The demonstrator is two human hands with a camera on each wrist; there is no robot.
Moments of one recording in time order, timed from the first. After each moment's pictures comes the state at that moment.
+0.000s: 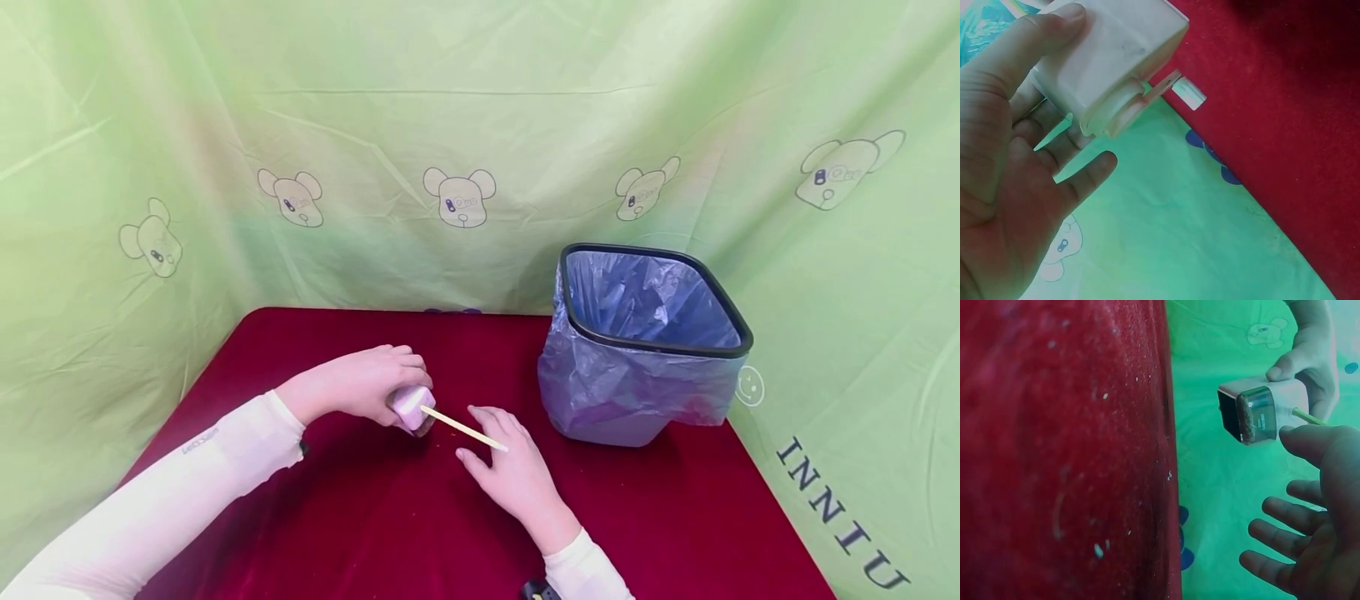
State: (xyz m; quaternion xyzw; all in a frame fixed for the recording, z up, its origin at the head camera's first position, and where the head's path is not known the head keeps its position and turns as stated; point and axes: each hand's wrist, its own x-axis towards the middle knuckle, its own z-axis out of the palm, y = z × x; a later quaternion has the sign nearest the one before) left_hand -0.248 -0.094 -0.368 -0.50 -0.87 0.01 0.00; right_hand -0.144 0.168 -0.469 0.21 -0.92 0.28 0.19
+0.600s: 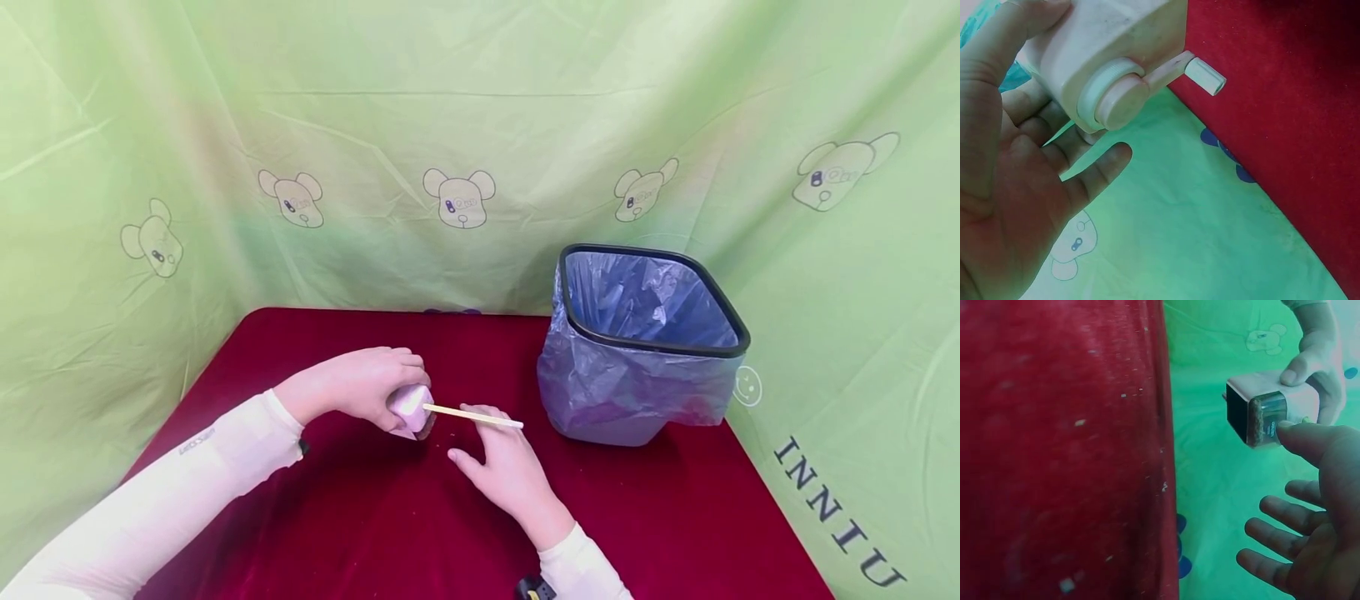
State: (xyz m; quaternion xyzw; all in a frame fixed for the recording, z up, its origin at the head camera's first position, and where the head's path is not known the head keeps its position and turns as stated) left_hand -0.239 -0.091 -0.357 -0.48 -0.88 0.01 -0.01; right_hand -0.145 0.159 -0.462 0.21 -0.92 0.30 0.15
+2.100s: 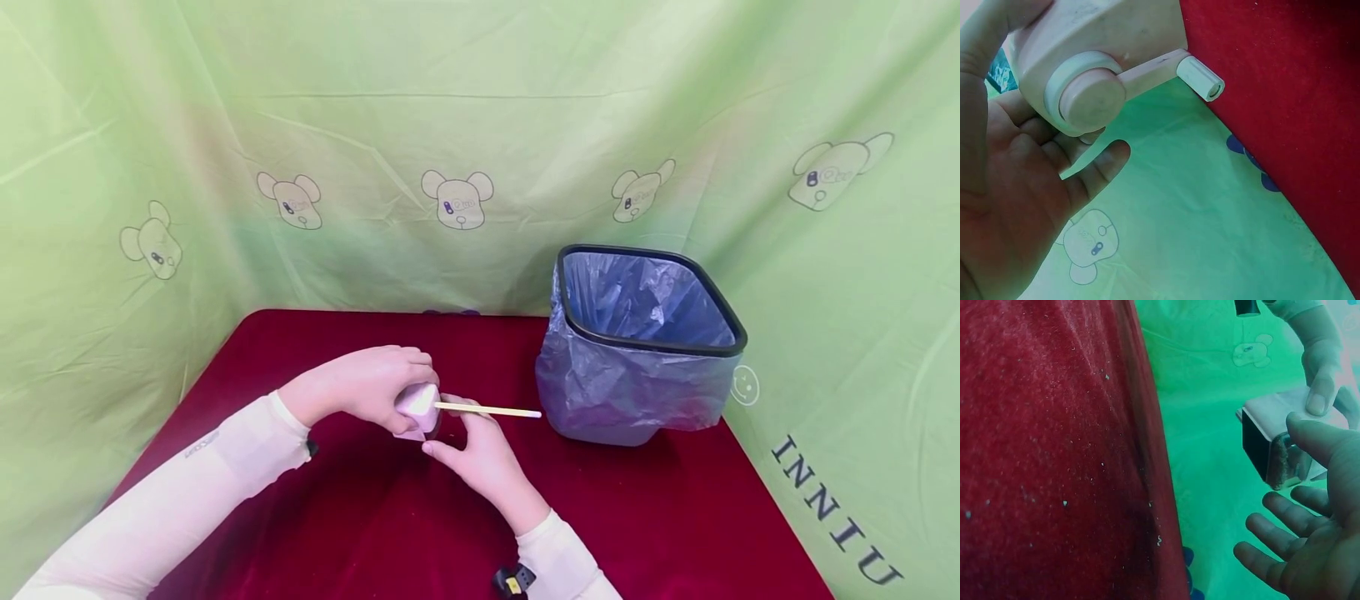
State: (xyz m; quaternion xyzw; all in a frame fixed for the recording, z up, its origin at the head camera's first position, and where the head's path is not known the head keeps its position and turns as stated) left_hand -0.232 -0.079 -0.346 -0.50 -0.87 -0.01 0.01; right_hand -0.158 0.131 -0.456 0.18 -0.86 0.47 0.08
